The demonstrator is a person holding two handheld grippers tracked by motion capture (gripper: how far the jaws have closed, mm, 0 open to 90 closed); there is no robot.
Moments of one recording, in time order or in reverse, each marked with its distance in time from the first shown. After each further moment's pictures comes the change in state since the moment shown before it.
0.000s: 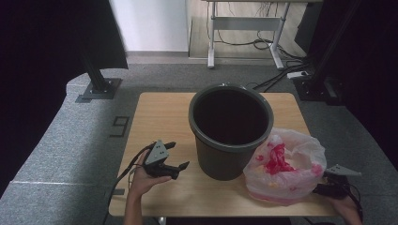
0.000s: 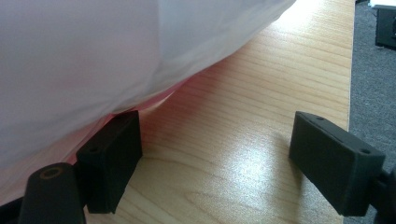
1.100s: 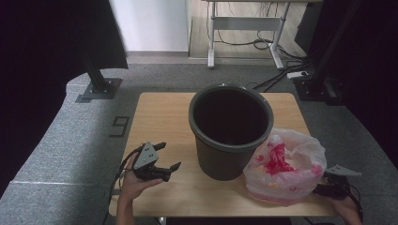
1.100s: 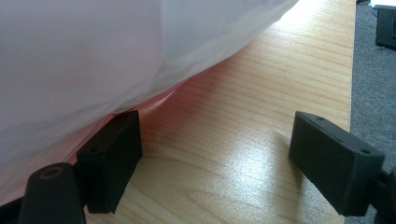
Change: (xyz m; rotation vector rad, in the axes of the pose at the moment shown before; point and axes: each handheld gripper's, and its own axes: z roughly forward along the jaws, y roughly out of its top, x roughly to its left) left arm -0.001 0.002 -0.026 -0.016 0.049 -0.011; right arm 0.001 -0.001 -0.001 0.000 0.001 -0.002
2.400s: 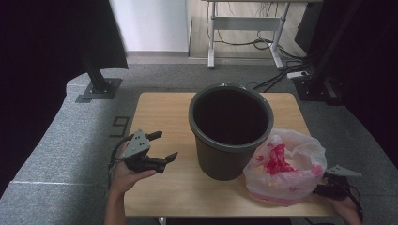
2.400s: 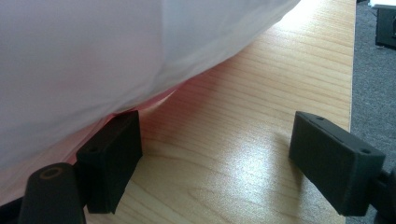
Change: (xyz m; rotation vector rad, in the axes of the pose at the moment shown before) left arm 0.010 0.054 -0.029 -0.044 -0.015 -0.001; right arm 0.001 -0.001 -0.001 0.000 -0.002 0.003
